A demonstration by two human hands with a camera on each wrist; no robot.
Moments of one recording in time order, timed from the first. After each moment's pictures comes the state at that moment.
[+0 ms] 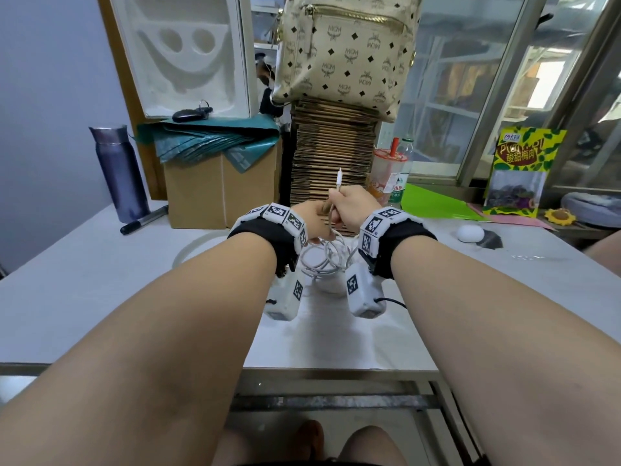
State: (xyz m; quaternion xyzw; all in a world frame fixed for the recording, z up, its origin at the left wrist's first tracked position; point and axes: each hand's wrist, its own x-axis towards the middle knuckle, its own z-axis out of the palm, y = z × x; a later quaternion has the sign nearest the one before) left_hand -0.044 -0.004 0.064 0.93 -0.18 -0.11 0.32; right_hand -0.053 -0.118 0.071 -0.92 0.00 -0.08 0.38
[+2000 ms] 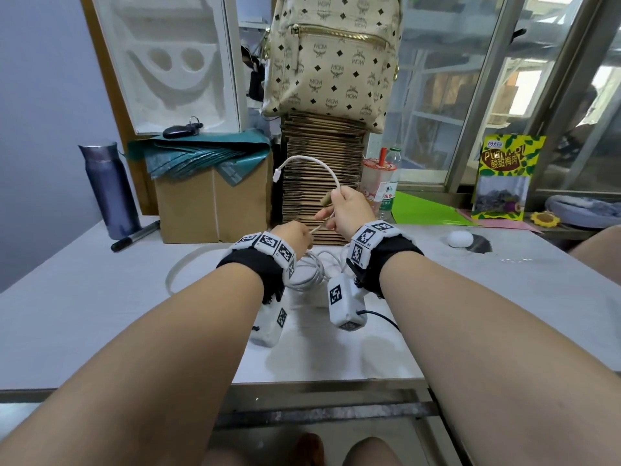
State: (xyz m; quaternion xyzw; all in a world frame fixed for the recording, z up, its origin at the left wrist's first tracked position) left_hand -0.031 0.002 0.042 0.97 -0.15 -0.03 0.19; right_hand -0.063 -0.112 0.073 -0.82 0.03 -0.17 0.55
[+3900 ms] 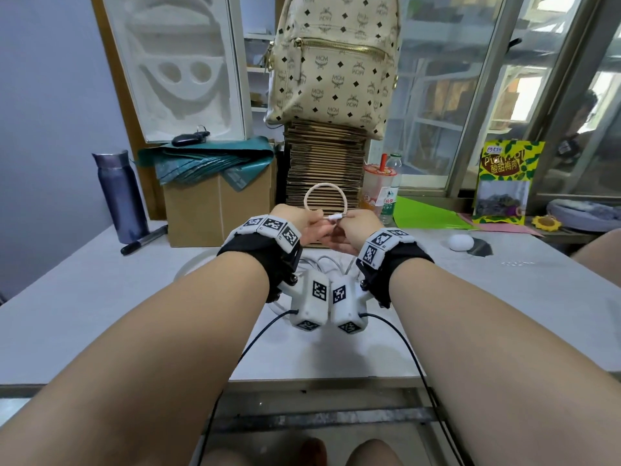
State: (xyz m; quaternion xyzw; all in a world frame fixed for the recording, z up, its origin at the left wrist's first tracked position) left_hand -0.065 -0.002 0.081 0.58 0.00 -0.20 0.79; right_hand -0.077 -0.115 0.073 -0.69 0.17 -0.05 0.70
